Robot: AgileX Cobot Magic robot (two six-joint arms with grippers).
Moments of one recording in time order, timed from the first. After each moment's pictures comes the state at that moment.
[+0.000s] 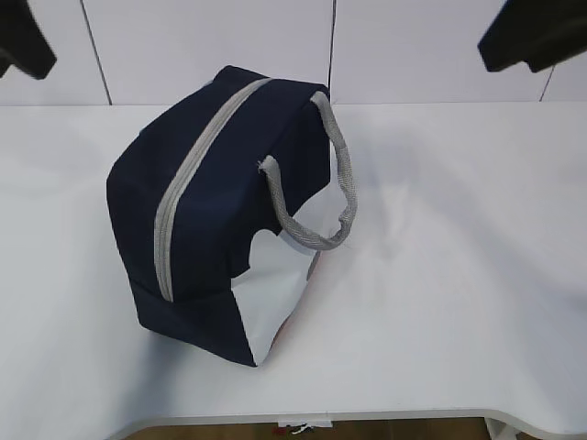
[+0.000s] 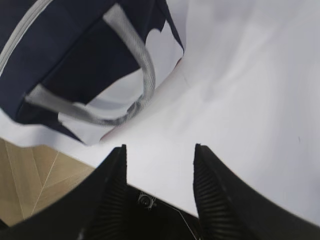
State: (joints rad) left arm -0.23 1.55 -1.62 -0.22 1.24 0.16; right arm 0.27 1.39 -1.54 0.25 1.25 -0.06
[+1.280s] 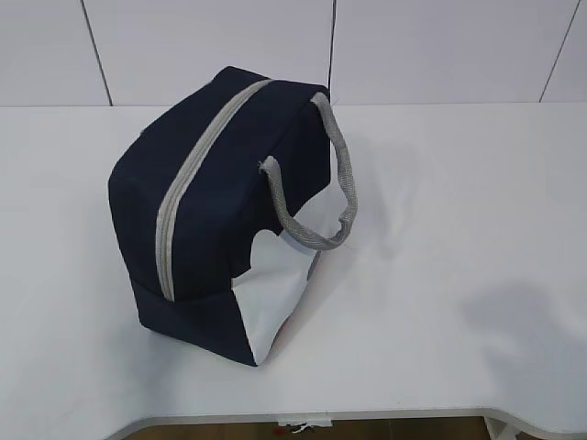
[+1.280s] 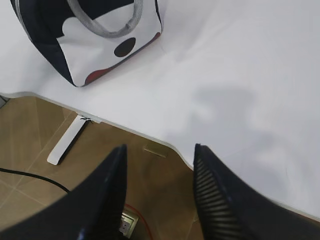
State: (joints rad) left arm -0.23 0.28 -0.84 -0.17 1.26 0.16; right arm 0.27 0.27 -0.82 0.14 1.27 -0.10
